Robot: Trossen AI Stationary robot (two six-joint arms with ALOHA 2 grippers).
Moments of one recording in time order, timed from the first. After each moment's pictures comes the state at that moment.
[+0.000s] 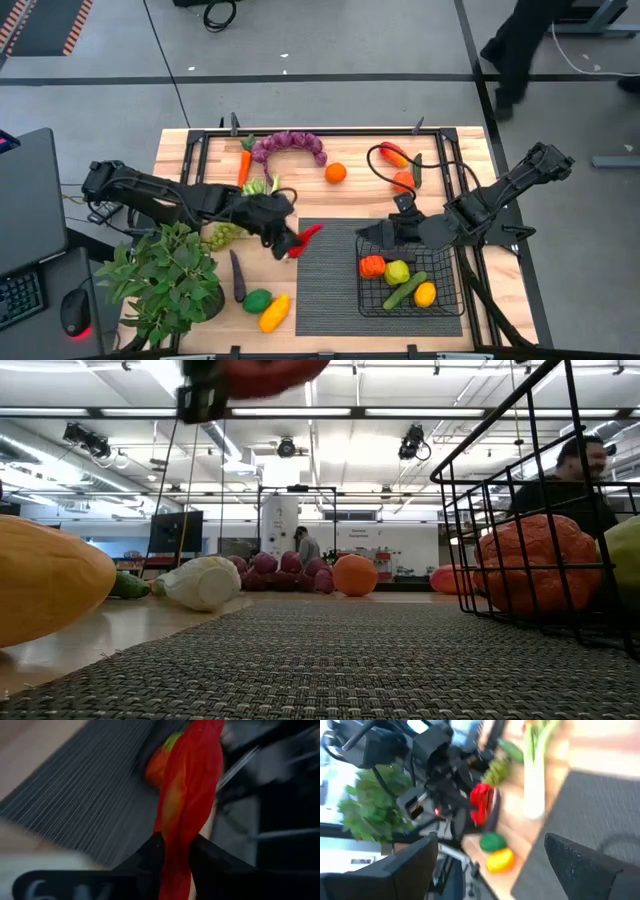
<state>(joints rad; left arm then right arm) -0.19 1.33 1.06 -0.36 0.05 -0.86 0.52 1.20 1.08 -0.38 0.60 1.46</state>
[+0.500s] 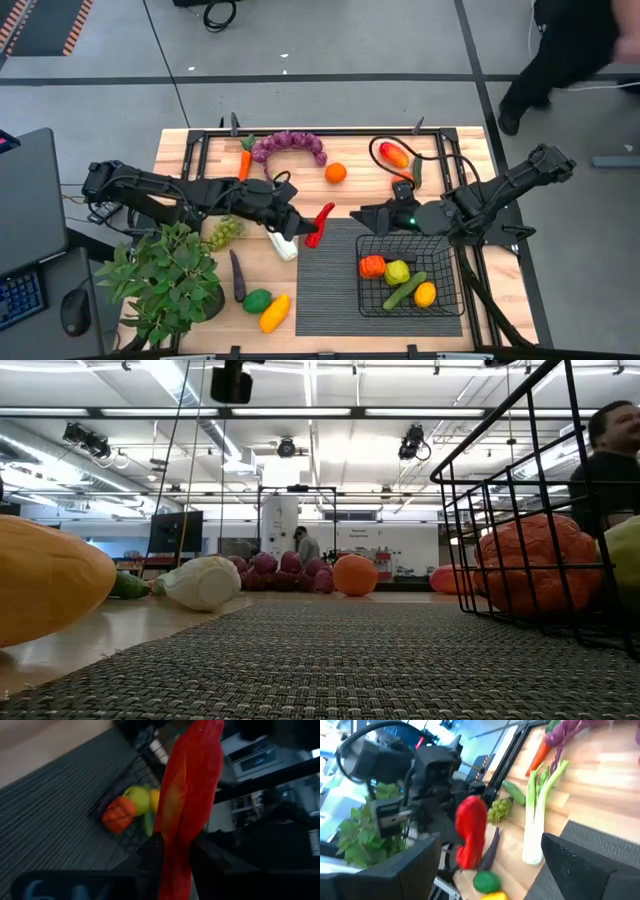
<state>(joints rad) -0.13 1.33 1.06 -0.10 0.04 -1.04 0.44 1.20 1.08 -0.29 0.68 1.24</state>
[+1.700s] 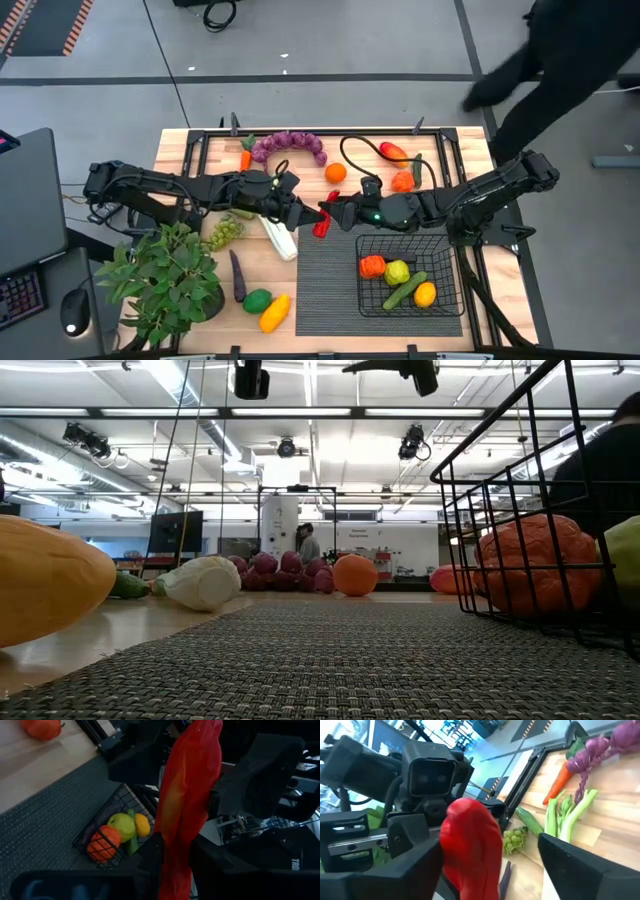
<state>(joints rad) -0.08 1.34 1.06 0.04 0.05 -1.01 0.28 1.42 1.08 0.12 0.62 1.05</state>
